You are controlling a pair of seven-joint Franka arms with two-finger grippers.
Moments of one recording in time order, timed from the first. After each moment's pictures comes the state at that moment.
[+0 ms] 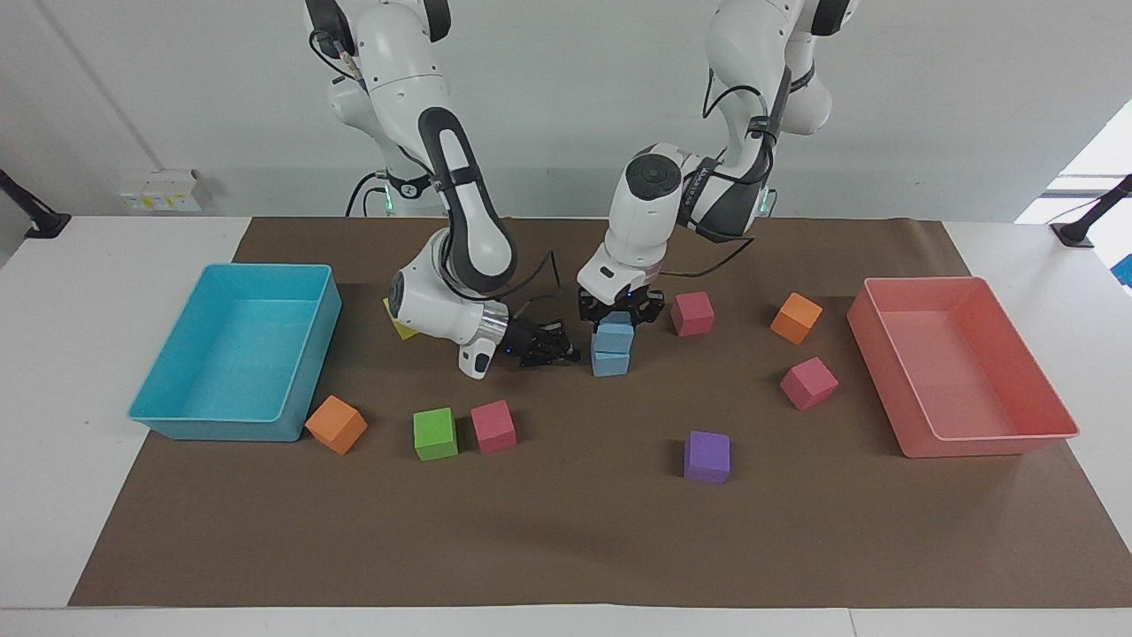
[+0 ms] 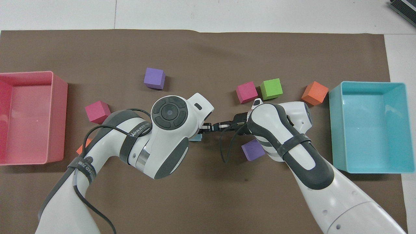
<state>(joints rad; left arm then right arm) -0.64 0.27 -0.01 -1.85 -0.07 2.15 -0.56 0.40 0.42 -0.02 -2.00 1.28 2.24 -0.70</state>
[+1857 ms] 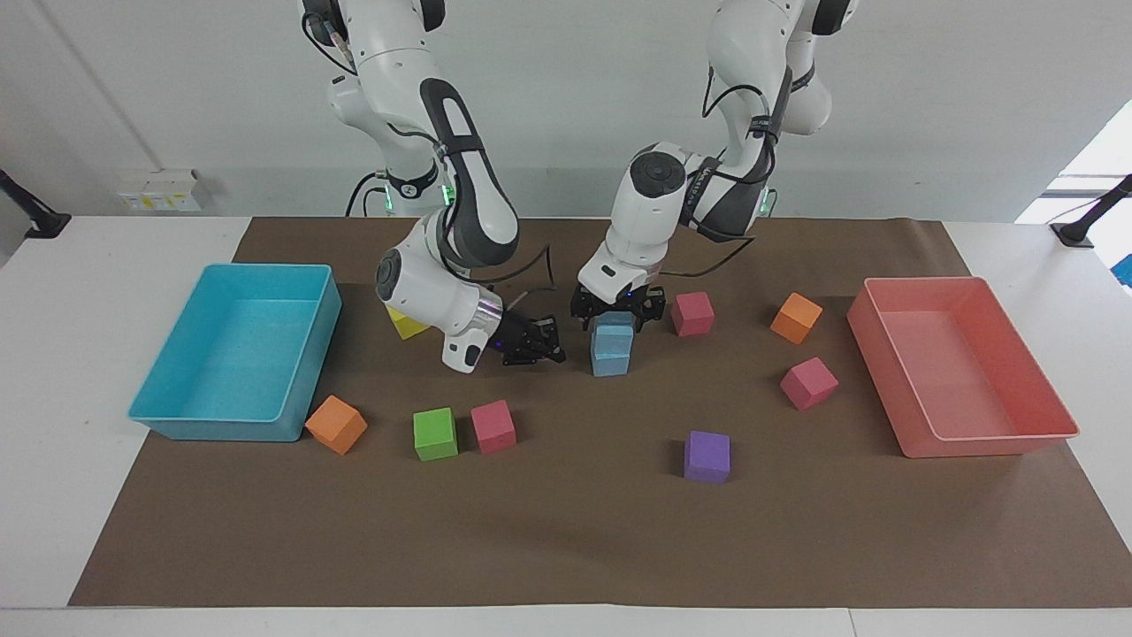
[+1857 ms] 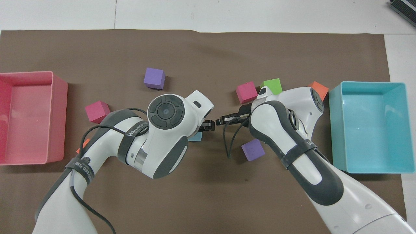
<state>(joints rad) -0.64 0.25 -0.01 -1.83 -0.10 2.17 -0.56 0.38 0.36 -0.04 -1.94 0.97 2.24 -0.52</state>
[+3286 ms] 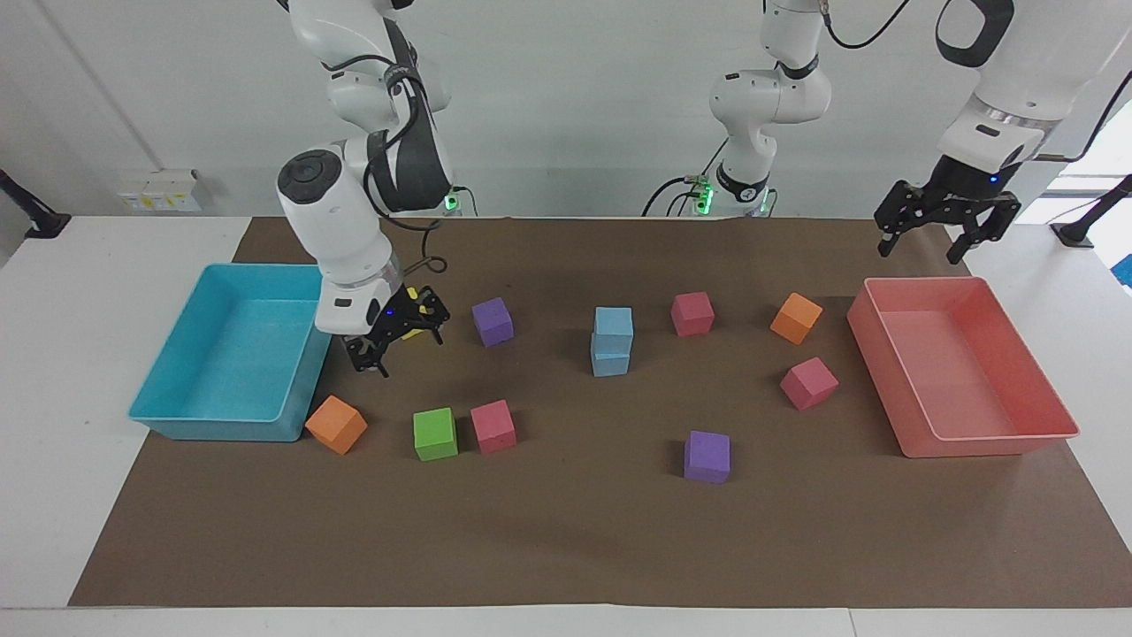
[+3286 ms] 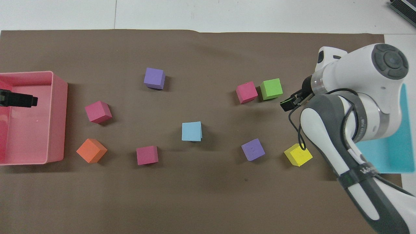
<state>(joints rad) -0.02 -0.06 0.04 -1.63 -0.03 1.71 0.22 0.17 0.19 -0.05 -1.78 0.10 2.06 -0.51</state>
